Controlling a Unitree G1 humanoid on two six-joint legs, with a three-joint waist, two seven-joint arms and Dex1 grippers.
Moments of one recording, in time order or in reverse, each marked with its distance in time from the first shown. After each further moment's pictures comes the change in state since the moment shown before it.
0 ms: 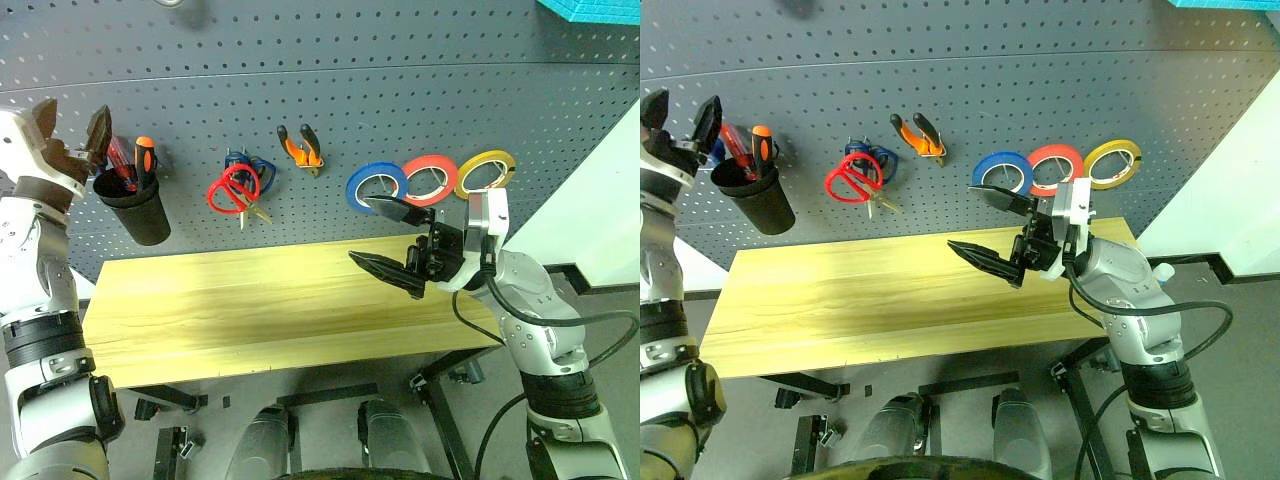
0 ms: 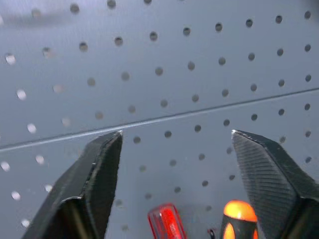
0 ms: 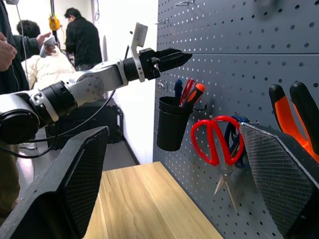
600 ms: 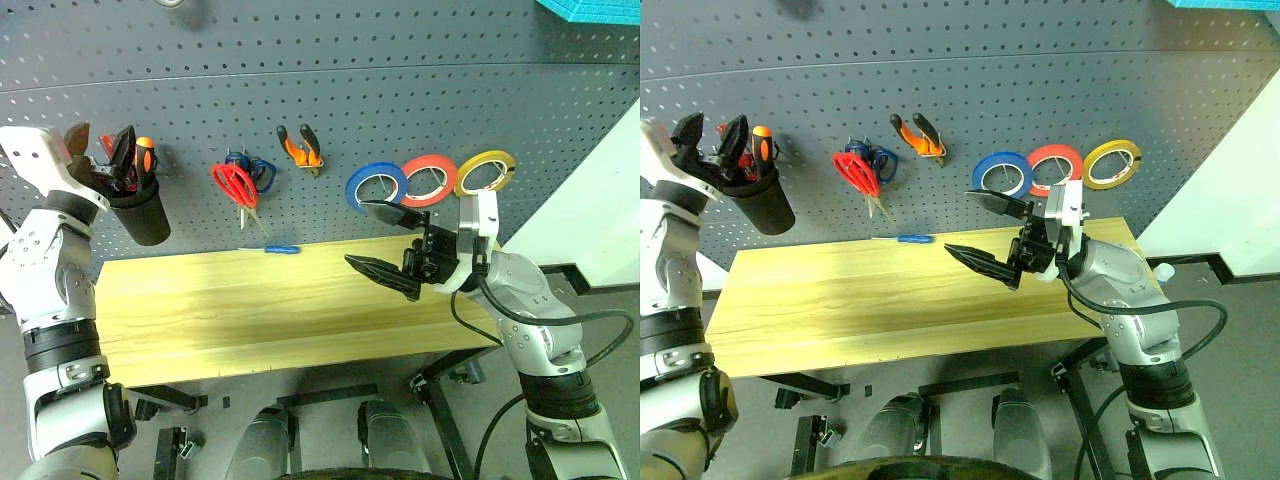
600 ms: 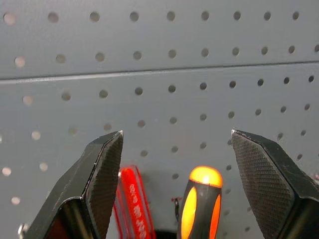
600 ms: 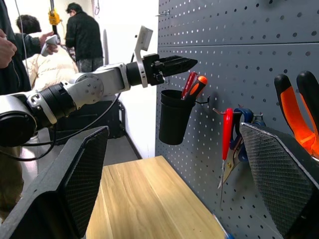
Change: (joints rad) left arm 0.023 -0.058 -0.018 -0.014 -0.011 0.046 0.015; right arm 0.008 0.003 0.015 -0.001 -0.016 0.018 -0.008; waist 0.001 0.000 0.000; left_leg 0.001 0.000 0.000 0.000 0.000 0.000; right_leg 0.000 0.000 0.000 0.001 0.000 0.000
